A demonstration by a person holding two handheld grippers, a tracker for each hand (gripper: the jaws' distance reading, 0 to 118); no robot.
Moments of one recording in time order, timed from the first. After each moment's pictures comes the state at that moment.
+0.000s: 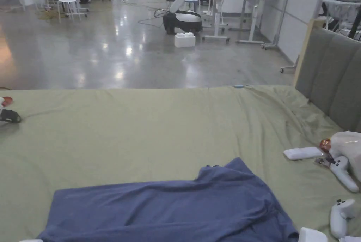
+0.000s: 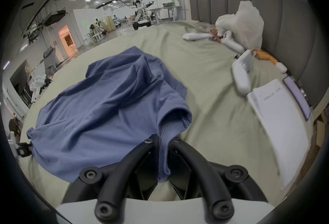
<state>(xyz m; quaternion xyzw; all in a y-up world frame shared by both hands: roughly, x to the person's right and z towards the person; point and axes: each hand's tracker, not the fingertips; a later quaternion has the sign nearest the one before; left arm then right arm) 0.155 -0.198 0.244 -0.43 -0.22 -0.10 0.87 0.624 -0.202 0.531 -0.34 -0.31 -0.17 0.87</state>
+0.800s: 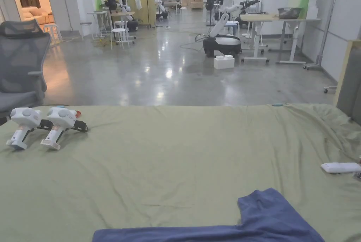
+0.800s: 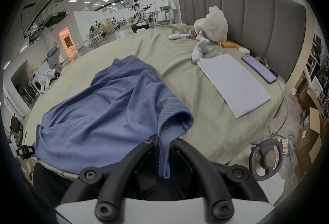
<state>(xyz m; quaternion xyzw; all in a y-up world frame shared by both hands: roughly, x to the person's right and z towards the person) 0.024 -0.189 0.386 -0.45 -0.20 0.00 0.87 0.538 -0.177 0.693 -0.35 -0.30 -0.20 0.86</state>
